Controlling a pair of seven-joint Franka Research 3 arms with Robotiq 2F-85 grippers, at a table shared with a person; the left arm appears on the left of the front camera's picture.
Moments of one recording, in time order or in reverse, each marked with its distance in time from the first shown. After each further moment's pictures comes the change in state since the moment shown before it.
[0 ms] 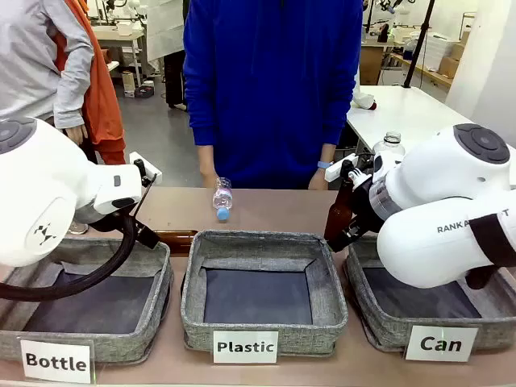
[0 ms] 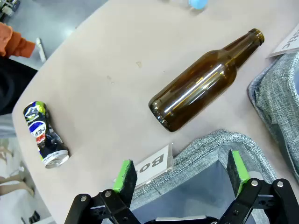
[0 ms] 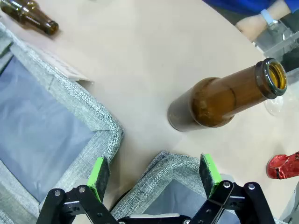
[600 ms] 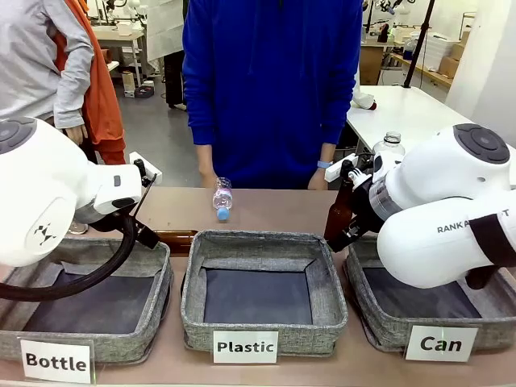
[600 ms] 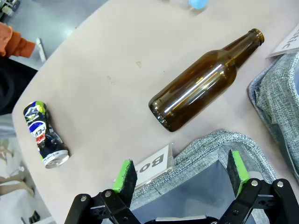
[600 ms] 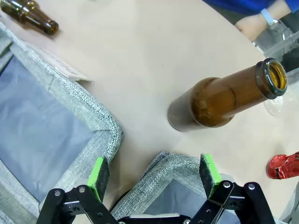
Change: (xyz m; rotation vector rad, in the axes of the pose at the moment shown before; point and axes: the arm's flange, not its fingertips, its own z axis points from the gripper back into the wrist) left arm 0.000 0.000 0.000 0.000 0.000 0.000; right arm 0.000 0.000 0.000 0.000 0.000 0.001
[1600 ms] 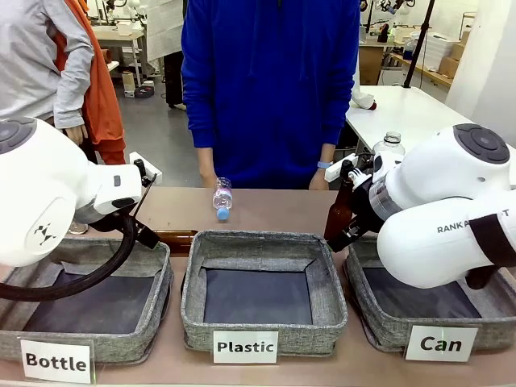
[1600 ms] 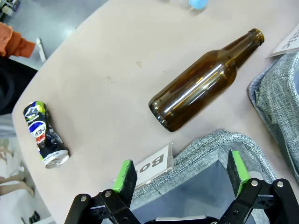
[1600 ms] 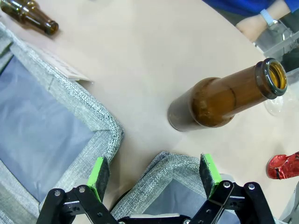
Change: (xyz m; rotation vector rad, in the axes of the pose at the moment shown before) left arm 0.000 0.000 0.000 0.000 0.000 0.000; right arm 0.000 0.000 0.000 0.000 0.000 0.000
